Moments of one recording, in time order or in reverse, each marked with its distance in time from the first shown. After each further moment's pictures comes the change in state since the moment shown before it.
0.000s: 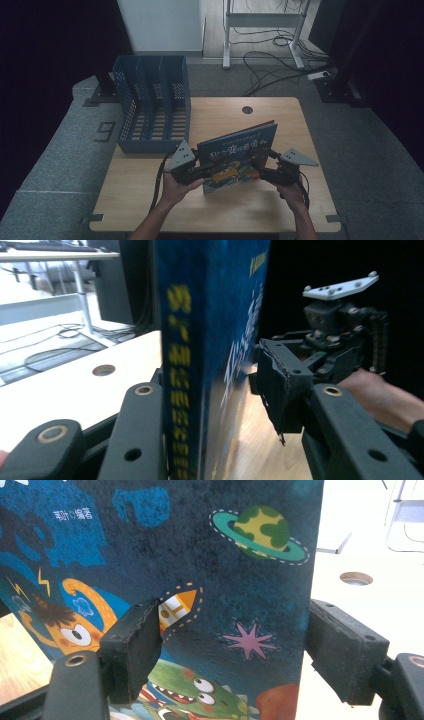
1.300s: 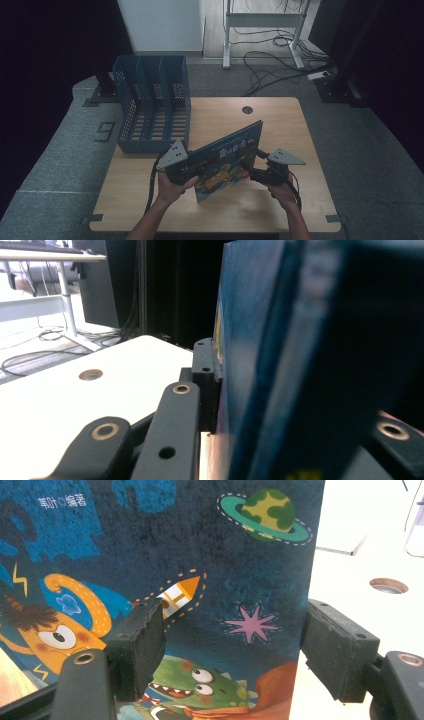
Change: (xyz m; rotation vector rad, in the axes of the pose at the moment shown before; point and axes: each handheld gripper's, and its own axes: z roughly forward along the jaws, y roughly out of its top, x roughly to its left) left arm 0.003 0.006 -0.012 -0.012 -0.055 -0.033; right arm 0.019 0.001 0.020 0.020 0.036 -0.042
